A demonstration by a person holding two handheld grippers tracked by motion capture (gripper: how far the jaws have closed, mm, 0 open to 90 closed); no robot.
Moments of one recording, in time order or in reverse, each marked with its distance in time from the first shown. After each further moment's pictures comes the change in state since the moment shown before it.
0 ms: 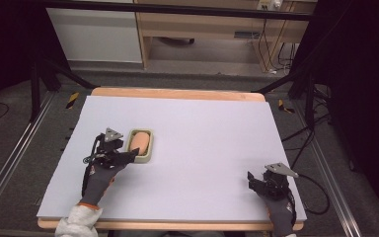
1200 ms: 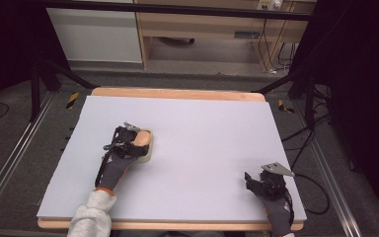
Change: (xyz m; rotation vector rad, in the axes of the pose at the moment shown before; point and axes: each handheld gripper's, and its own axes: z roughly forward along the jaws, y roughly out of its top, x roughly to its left) left arm -0.008 0.022 0.062 0.174 0.035 0.020; right arm 0.006 0.000 0.003 0.011 0.026 -0.021
